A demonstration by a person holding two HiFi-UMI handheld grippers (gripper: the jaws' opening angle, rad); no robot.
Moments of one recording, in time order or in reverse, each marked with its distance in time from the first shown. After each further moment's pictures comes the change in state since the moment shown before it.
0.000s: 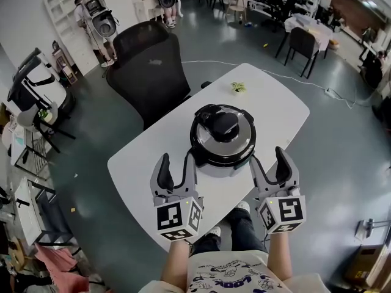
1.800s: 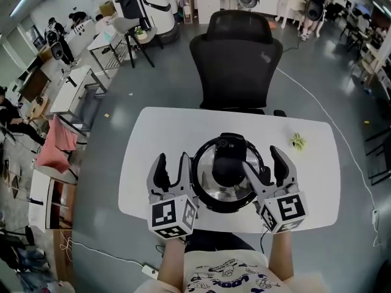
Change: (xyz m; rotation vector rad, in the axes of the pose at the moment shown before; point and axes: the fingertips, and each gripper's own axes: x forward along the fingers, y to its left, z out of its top) left arm 0.092 -0.032 -0.032 -0.072 -0.083 0.850; right arm 0.235 -0.050 -0.014 -0.109 0.096 0.994
